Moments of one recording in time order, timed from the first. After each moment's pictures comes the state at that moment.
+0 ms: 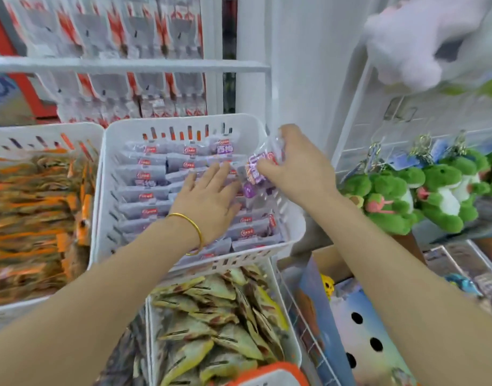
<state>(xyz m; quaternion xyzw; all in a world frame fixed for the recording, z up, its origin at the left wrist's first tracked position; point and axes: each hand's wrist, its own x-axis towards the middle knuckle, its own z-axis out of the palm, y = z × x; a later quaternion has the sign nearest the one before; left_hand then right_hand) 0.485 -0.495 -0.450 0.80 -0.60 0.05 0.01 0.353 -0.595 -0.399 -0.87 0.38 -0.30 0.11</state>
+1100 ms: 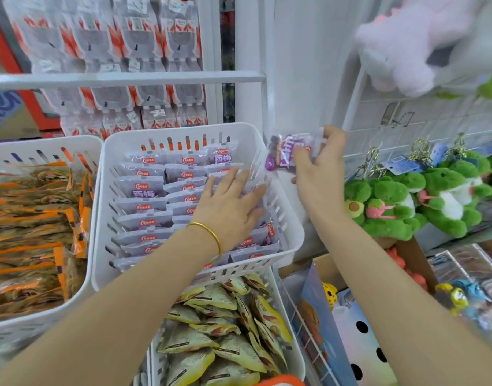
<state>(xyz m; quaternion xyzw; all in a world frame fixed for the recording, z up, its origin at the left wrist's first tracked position) 0.464 -0.514 -0.448 0.77 -0.64 0.08 0.05 0.348 -0.603 -0.412 -0.68 0.34 -0.56 0.34</state>
